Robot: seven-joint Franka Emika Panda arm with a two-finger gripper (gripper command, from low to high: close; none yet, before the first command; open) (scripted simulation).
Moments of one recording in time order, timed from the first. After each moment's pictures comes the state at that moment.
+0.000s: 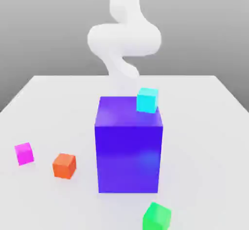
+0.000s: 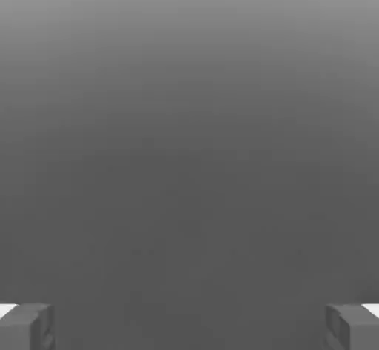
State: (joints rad) arm -0.05 -0.71 -0.03 -2.34 -0.02 2.35 0.82
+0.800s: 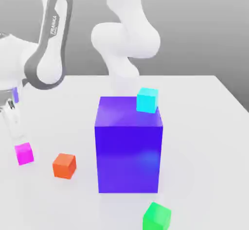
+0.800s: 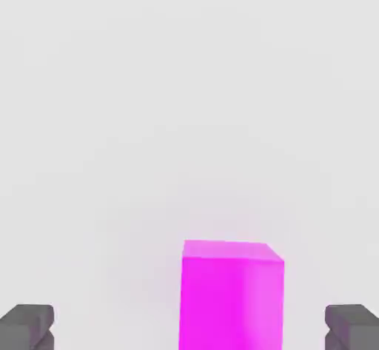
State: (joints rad) arm -0.56 0.18 -0.34 -2.70 0.22 2.87 0.73
